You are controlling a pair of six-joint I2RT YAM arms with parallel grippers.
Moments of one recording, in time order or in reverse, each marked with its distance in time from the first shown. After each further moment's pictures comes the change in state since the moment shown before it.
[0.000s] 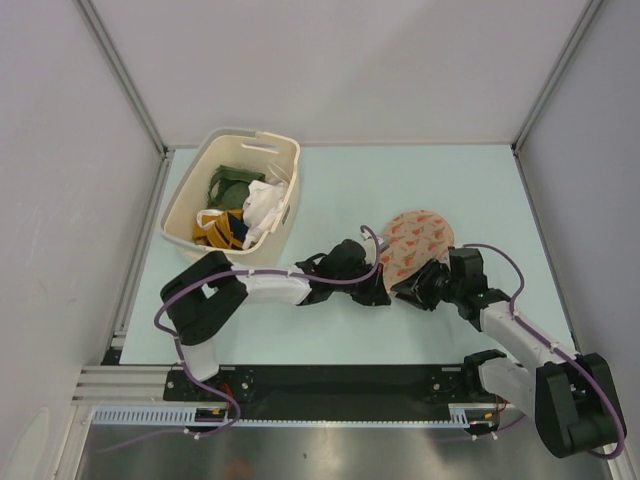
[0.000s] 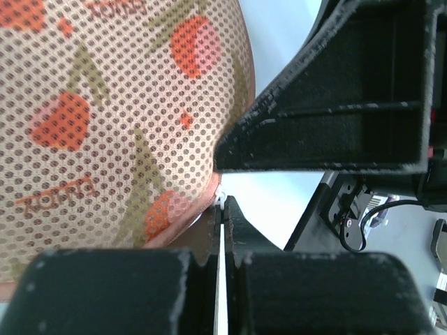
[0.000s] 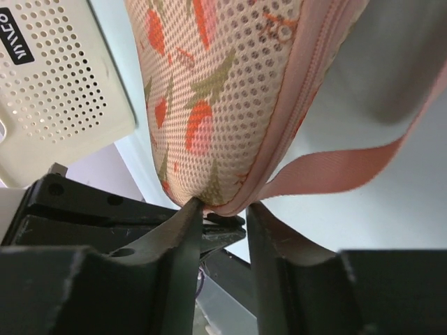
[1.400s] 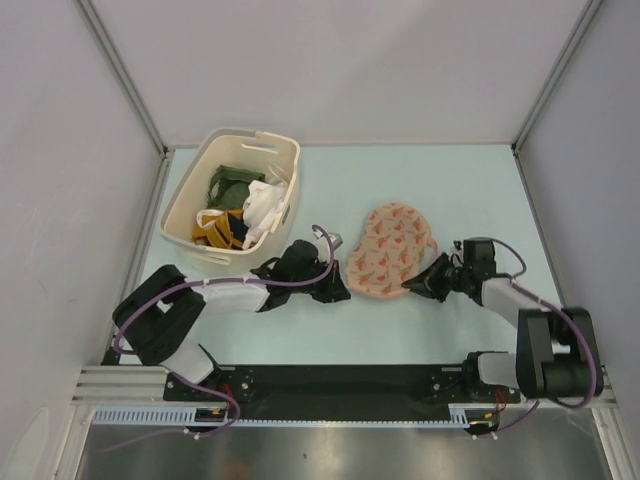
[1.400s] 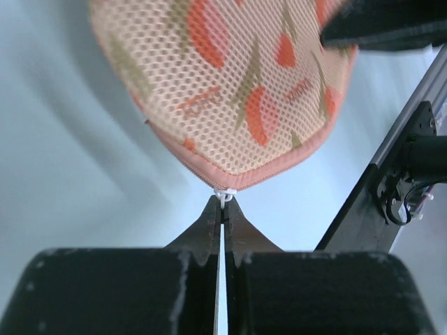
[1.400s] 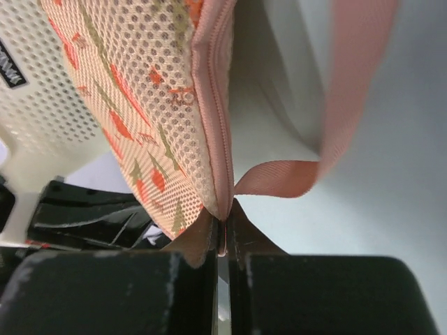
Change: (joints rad) left arm 0.185 -0.246 -0.317 0.052 0.002 0.055; right arm -0.217 0.221 0.046 0.012 -0.187 -0.167
